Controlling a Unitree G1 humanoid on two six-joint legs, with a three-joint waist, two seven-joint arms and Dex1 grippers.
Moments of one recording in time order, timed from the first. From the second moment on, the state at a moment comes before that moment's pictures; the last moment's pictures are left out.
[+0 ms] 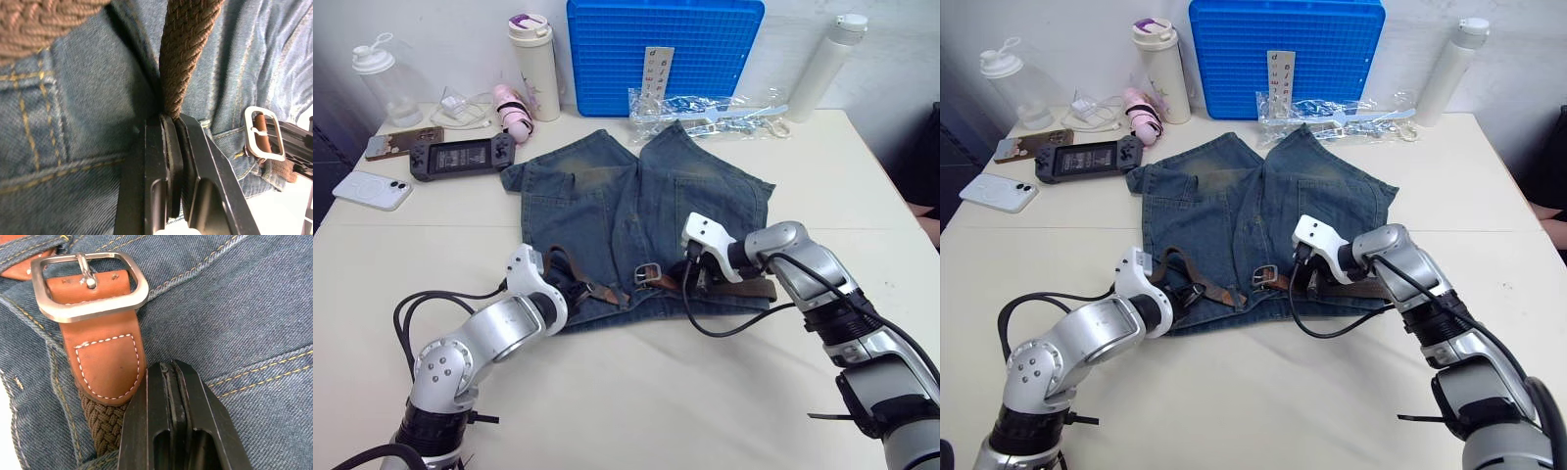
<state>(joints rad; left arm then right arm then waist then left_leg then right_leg) -0.18 0.45 -0.04 -0.53 -1.95 0.59 1.27 -0.77 -0.60 0.39 0.12 0.12 0.75 1.10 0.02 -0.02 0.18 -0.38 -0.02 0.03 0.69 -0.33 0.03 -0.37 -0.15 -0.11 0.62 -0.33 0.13</state>
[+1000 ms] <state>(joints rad) -0.08 0.66 0.01 -0.60 -1.96 0.72 1.06 -0.79 -0.51 0.39 0.13 0.08 0.76 1.07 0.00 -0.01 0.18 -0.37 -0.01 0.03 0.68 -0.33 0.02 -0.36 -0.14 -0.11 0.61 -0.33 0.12</state>
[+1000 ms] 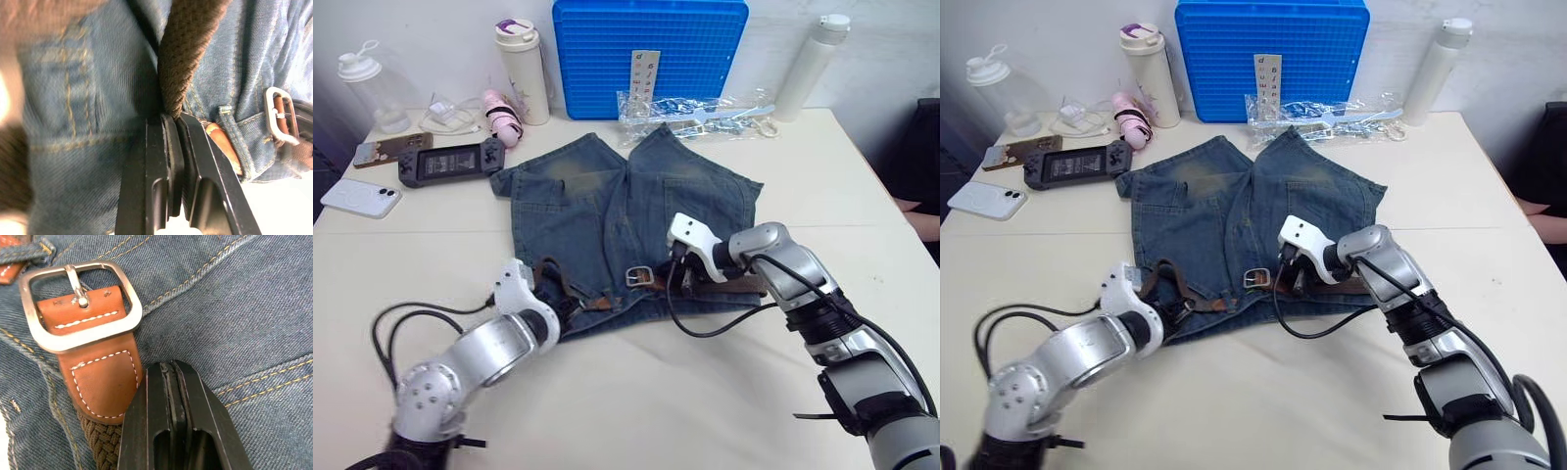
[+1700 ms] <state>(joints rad) -0.19 0.79 0.23 -0.26 -1.96 1.07 0.47 -0.76 -0.51 0.38 0.08 0.10 0.77 1.03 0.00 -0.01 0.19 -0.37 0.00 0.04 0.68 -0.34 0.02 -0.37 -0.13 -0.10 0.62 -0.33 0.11</state>
